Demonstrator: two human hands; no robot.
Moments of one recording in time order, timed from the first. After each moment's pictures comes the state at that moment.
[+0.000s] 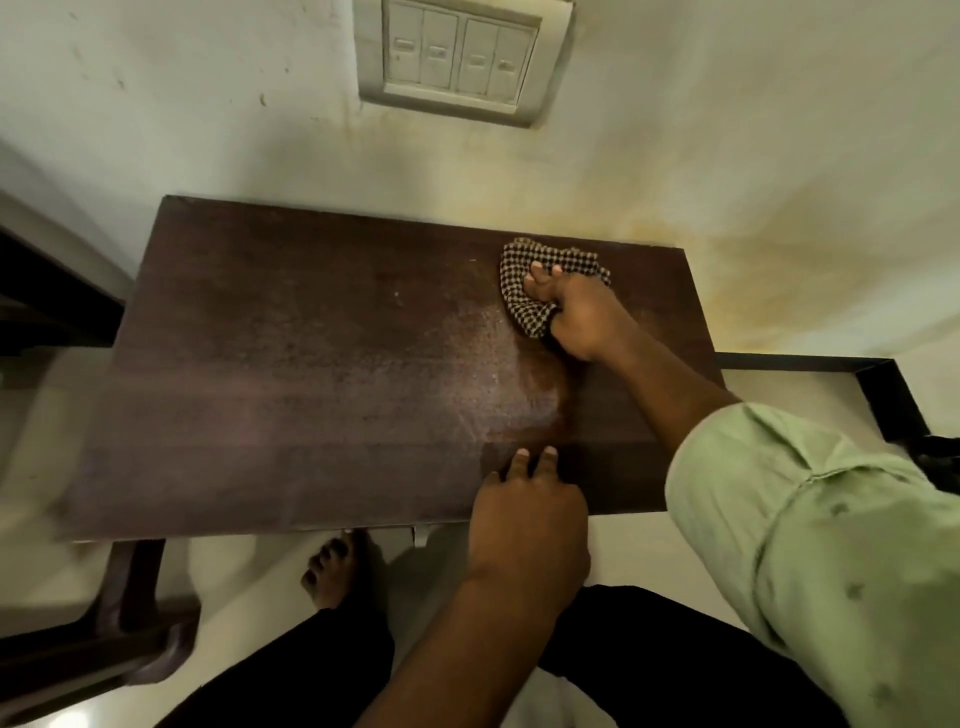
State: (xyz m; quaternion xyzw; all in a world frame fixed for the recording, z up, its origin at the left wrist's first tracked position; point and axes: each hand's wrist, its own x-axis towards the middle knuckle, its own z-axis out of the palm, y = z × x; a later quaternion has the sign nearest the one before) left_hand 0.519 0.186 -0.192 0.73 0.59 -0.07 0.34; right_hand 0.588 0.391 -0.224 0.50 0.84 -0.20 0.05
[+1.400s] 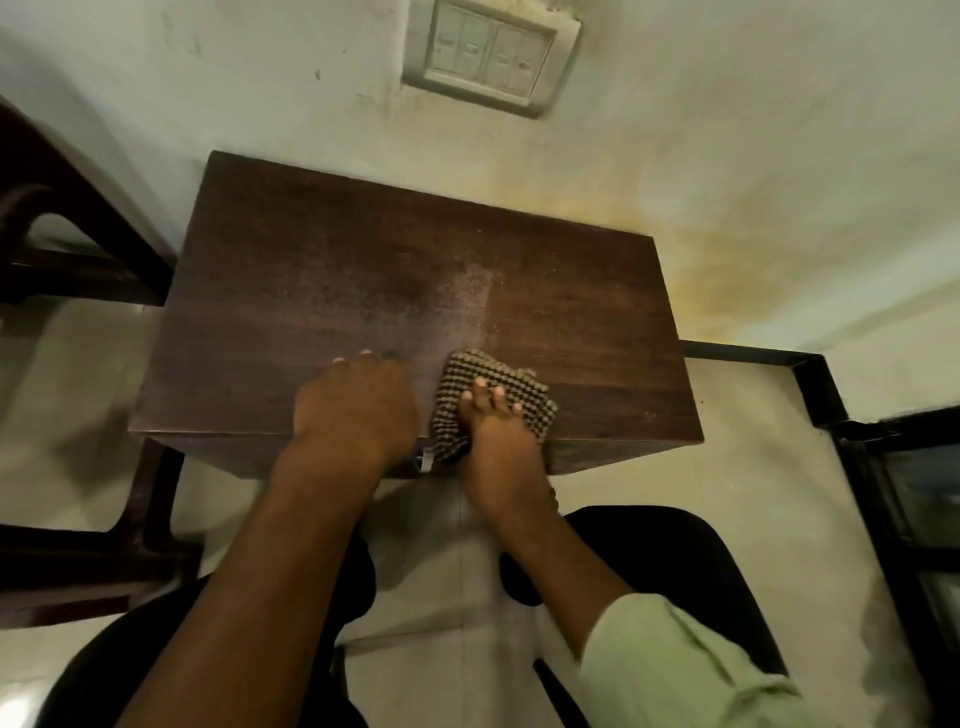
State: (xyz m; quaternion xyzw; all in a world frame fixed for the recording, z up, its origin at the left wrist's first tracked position) left_hand 0.404 0.136 -0.147 0.56 0.78 -0.05 0.28; right_hand 0.544 0.157 -0.226 0.55 0.81 -0.19 0.08
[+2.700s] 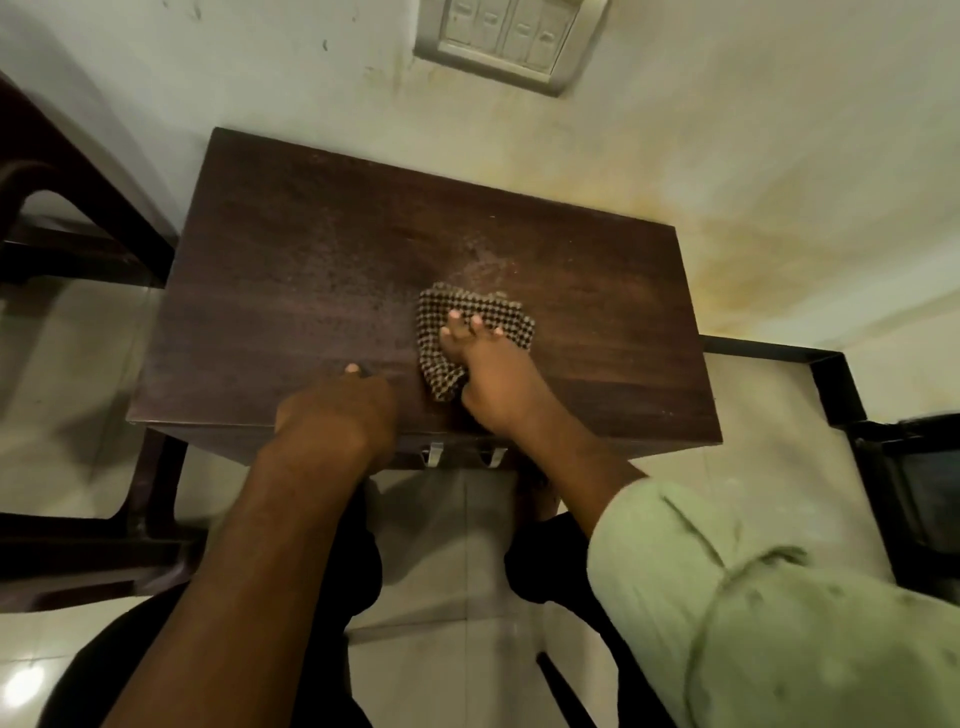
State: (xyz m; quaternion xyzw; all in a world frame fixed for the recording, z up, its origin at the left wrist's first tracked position) left_hand 0.392 0.138 -0.177 0.55 0.76 -0.17 0.31; right_hand 0.525 0.224 -0.213 0.43 0.88 -0.16 0.12
